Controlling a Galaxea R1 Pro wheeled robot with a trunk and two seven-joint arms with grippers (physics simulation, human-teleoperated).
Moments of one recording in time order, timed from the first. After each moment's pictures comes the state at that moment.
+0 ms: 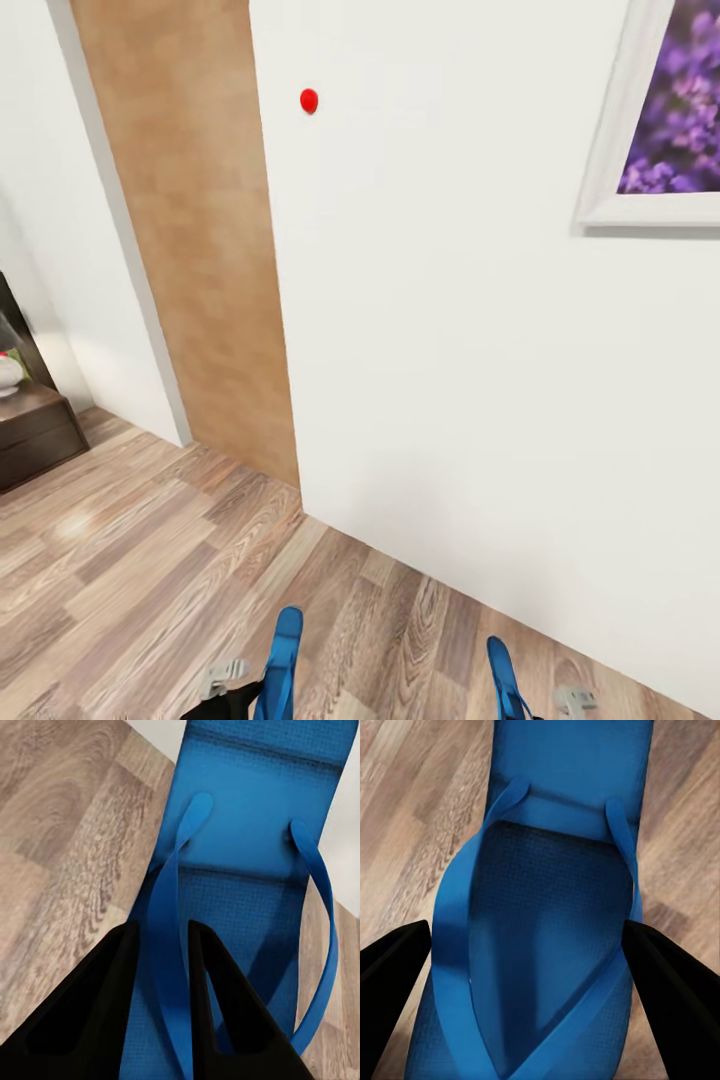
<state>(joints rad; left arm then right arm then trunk) -0.47 0.11 -0.02 -0.02 0.32 -0.19 -0.77 -0.50 -0.25 0.37 0.08 -0.55 -0.17 0.73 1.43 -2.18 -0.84</state>
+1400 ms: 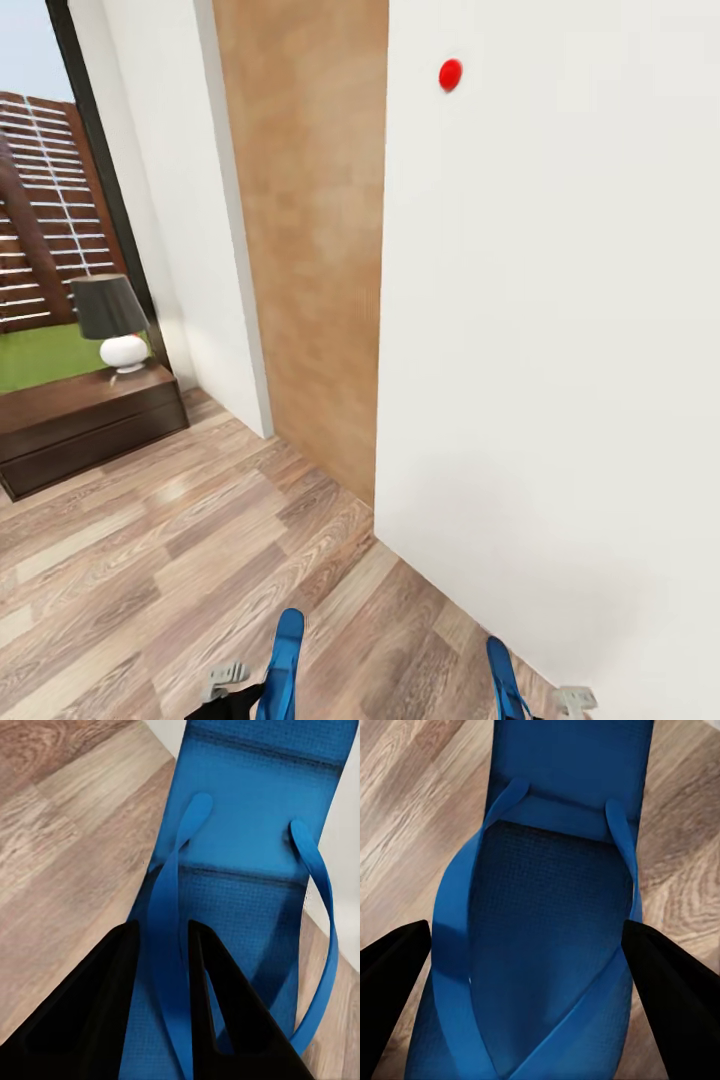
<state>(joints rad) -0.47 0.11 -0.01 -0.02 0.32 -0.19 -0.77 -0.50 -0.25 0.37 0.08 -0.55 -0.17 0.73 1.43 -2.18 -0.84</state>
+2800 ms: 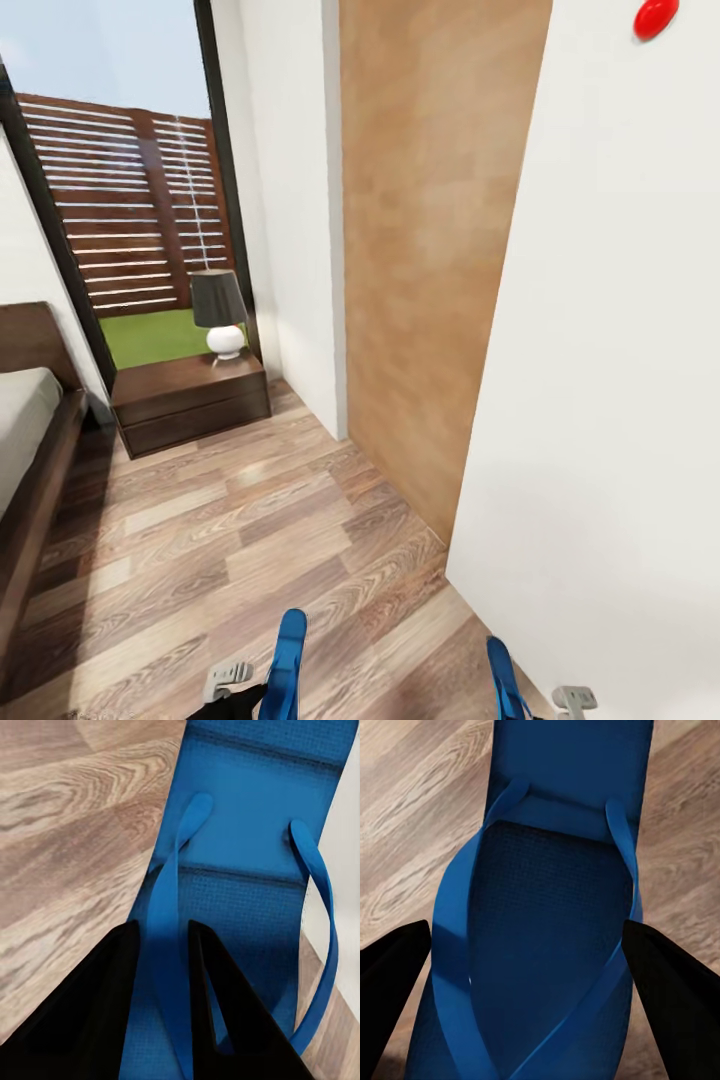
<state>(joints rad) -0.47 0.10 -0.01 -0.02 0.32 -0.19 -0.77 -0.50 -0.25 0.37 0.08 -0.55 -0.17 0.73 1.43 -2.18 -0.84</state>
